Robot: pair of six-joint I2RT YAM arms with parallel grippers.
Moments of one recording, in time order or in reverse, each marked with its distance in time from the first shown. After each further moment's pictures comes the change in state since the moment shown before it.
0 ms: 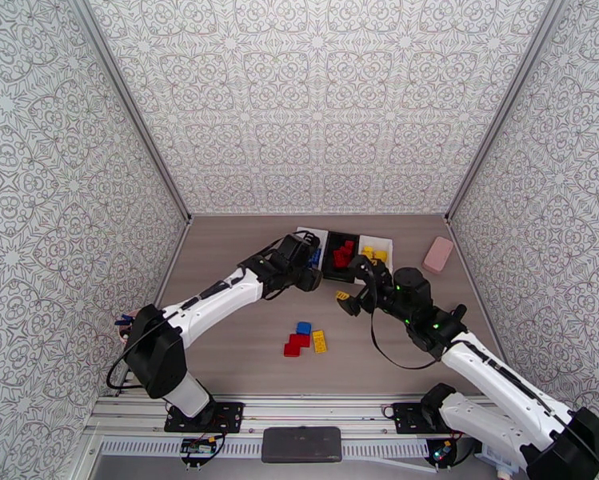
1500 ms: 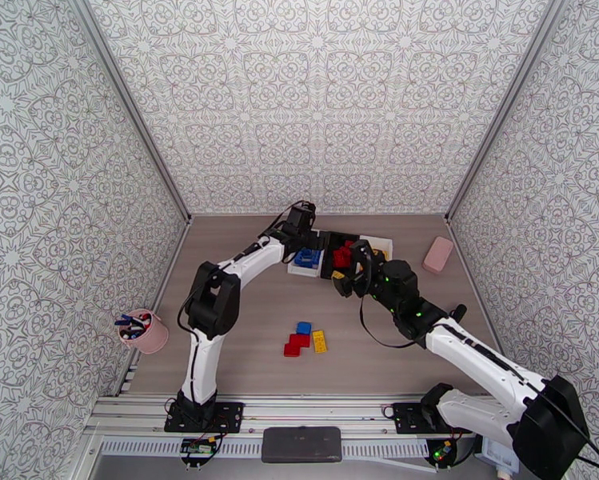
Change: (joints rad) left arm 0.163 0.471 0.420 0.163 0.026 -0.075; right arm -0.005 0.140 0.010 0.189 0.137 0.133
